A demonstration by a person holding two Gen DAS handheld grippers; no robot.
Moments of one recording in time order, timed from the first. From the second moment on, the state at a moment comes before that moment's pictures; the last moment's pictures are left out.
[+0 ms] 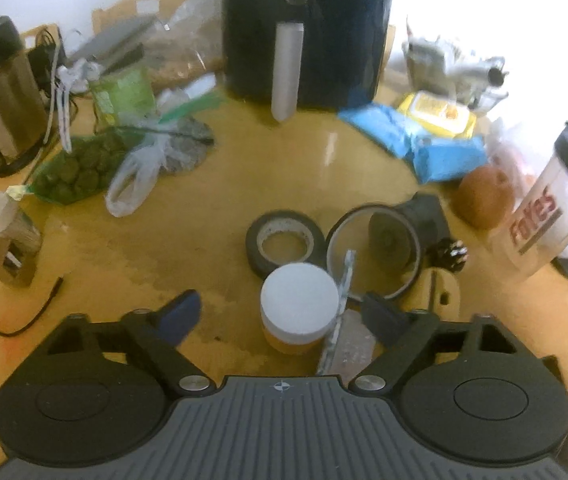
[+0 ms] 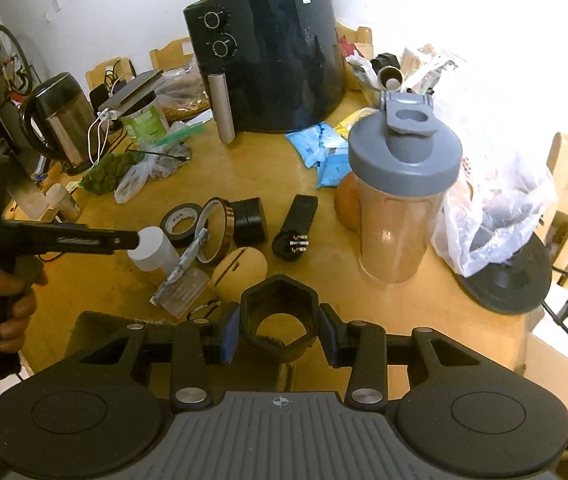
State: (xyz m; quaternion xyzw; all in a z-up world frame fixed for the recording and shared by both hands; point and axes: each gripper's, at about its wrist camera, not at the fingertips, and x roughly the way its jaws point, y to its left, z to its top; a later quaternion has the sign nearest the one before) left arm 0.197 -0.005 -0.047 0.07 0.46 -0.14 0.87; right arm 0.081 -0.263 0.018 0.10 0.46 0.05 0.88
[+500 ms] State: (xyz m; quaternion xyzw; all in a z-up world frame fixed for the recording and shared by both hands) left arm 0.224 -0.022 -0.080 0.09 0.51 -0.16 0.84; right arm 0.050 -0.274 0.019 0.12 0.46 0.02 0.88
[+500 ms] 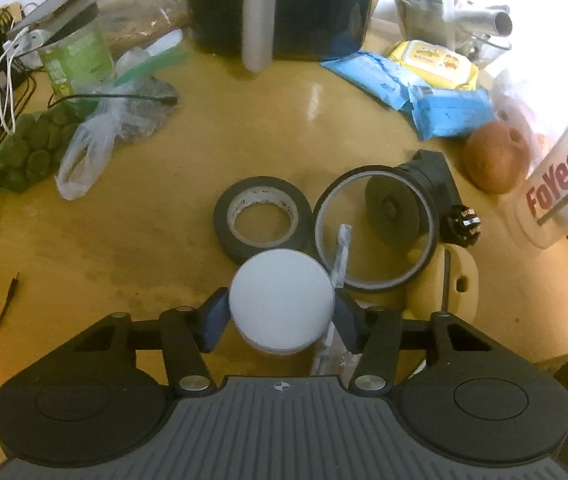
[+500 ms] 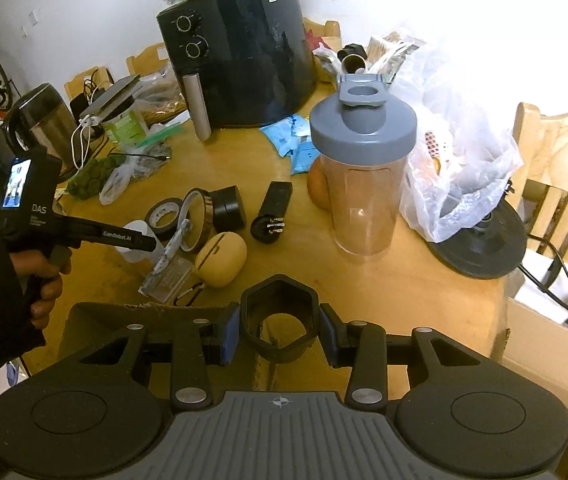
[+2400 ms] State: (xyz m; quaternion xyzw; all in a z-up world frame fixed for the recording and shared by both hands) left arm 0.075 0.020 0.046 -0.01 0.45 -0.13 0.88; right arm 0.054 -0.249 0.061 0.07 0.44 0.20 0.88
